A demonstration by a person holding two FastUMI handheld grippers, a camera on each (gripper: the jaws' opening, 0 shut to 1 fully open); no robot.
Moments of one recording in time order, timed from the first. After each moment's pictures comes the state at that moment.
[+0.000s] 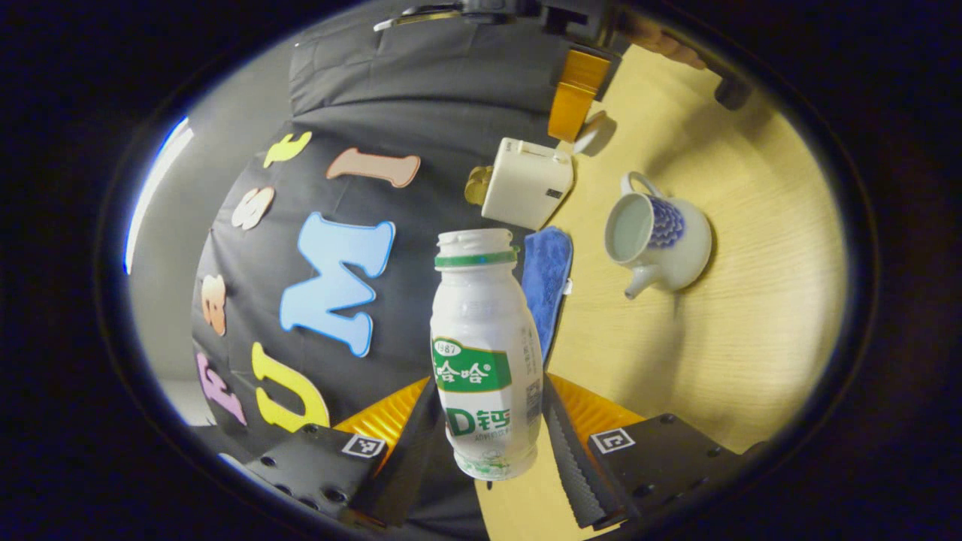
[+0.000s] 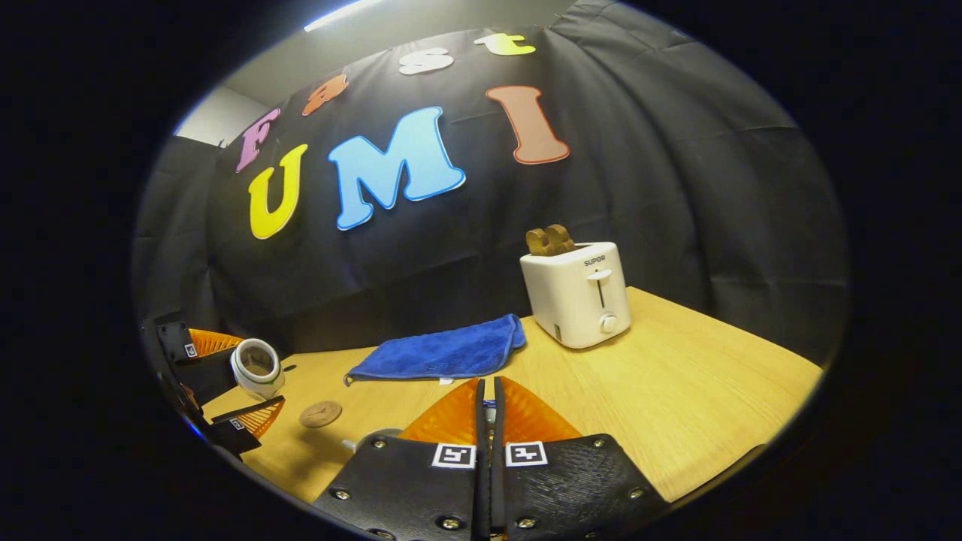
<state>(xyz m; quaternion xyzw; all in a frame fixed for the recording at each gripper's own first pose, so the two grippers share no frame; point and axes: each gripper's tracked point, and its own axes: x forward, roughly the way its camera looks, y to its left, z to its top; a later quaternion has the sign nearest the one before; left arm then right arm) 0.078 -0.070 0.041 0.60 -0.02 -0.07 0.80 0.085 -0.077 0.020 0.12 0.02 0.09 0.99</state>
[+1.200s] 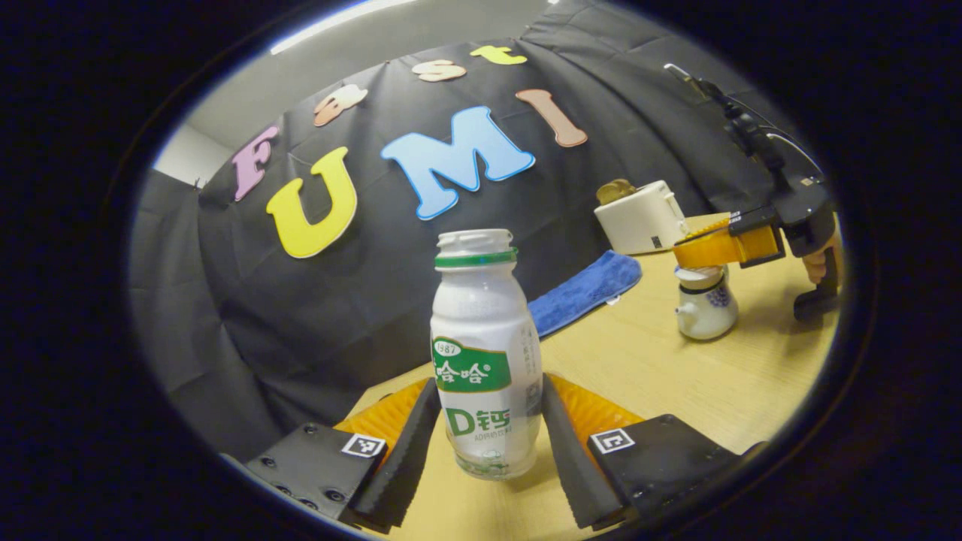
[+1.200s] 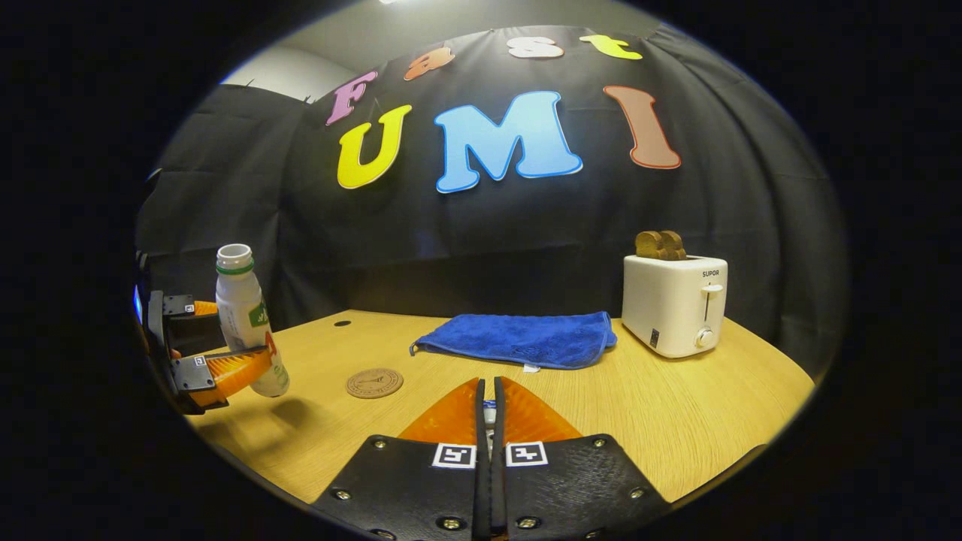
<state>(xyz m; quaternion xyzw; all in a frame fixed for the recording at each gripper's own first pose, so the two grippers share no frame) 0.025 0.040 0.031 0.26 0.03 0.00 0.96 0.079 0.018 0.005 0.00 0.02 0.20 0.98</state>
